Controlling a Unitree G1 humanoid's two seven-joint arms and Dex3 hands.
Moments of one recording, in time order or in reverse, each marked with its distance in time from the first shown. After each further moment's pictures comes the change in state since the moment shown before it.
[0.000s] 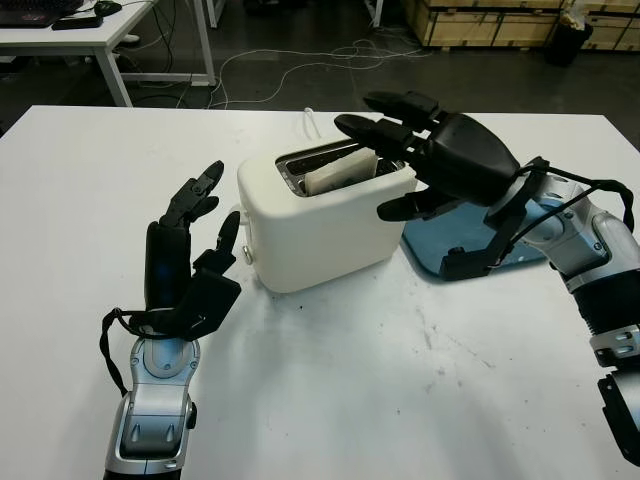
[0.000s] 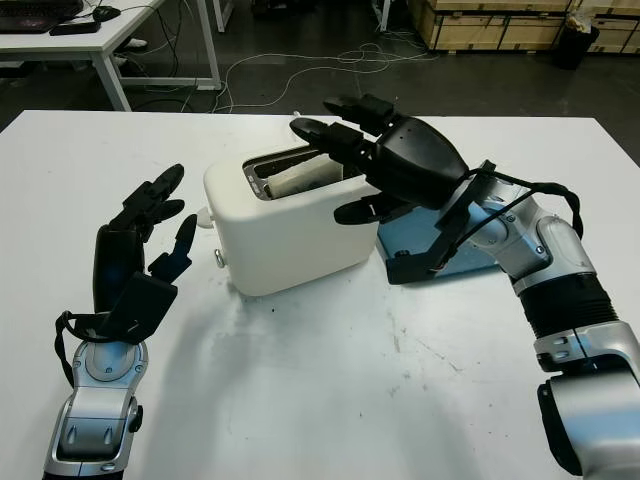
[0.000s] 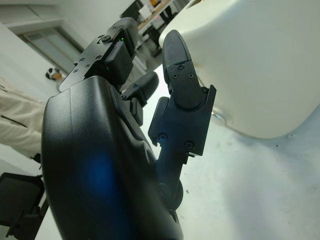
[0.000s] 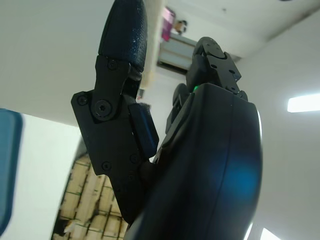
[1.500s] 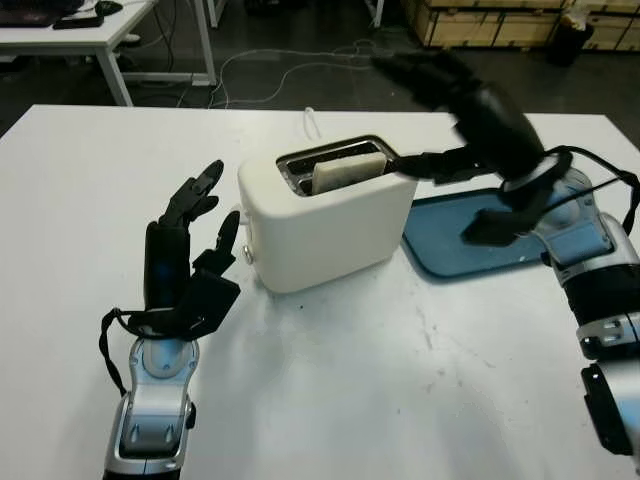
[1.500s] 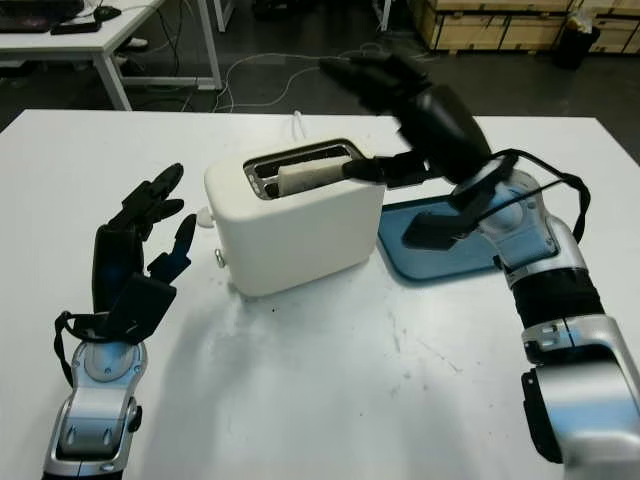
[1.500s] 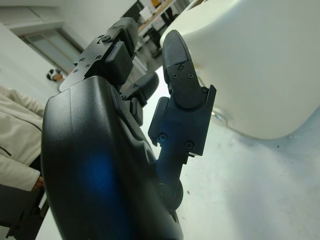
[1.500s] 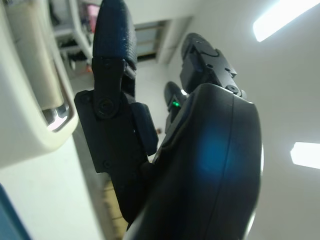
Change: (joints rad) left arm 0.000 0.000 0.004 0.001 -0.002 -0.012 -0.002; right arm 0.035 0.097 -0.216 -0.020 0.547 0.068 0.063
